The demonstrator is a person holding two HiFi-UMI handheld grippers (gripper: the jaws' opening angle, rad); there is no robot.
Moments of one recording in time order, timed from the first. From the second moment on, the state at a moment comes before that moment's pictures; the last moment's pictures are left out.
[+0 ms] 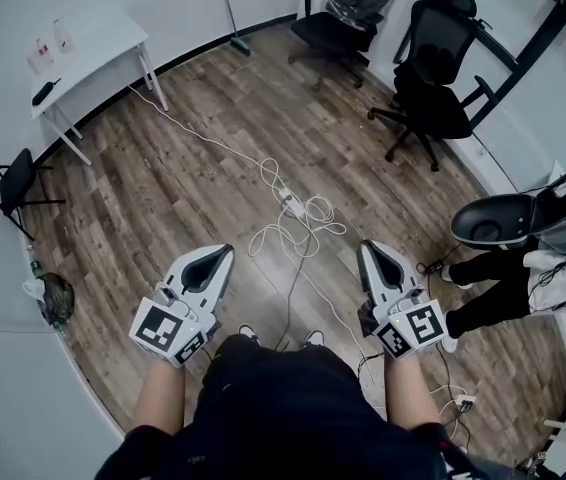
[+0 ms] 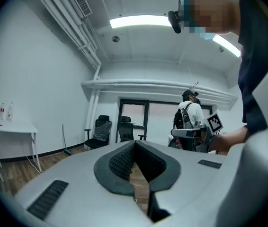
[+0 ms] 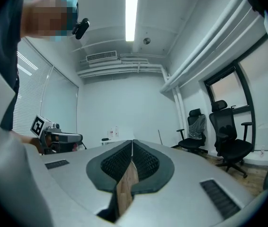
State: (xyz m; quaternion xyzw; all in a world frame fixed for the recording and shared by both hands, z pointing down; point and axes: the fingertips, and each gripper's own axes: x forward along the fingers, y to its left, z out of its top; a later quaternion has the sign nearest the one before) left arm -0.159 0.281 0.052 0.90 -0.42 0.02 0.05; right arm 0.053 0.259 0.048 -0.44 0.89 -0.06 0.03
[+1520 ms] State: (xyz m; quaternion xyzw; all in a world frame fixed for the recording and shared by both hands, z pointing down) left arm -0.100 0.024 0.129 0.89 -0.44 0.10 0.11; right arm 0.121 -0.008 0.142 -0.45 0.88 -0.13 0.01
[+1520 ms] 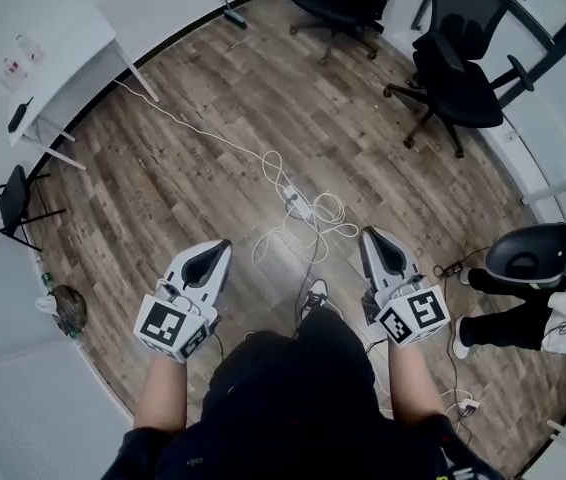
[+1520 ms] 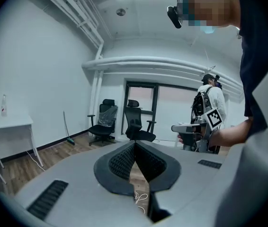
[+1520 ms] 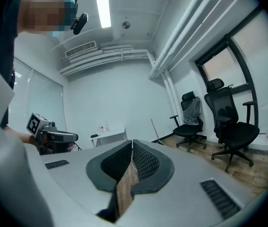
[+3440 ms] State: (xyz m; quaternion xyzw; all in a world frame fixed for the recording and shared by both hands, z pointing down) left arm -0.032 -0.252 0.957 0.91 -0.28 0.23 0.19; right arm 0.079 -0.223 0.996 -0.36 0.89 -0.21 -0.19
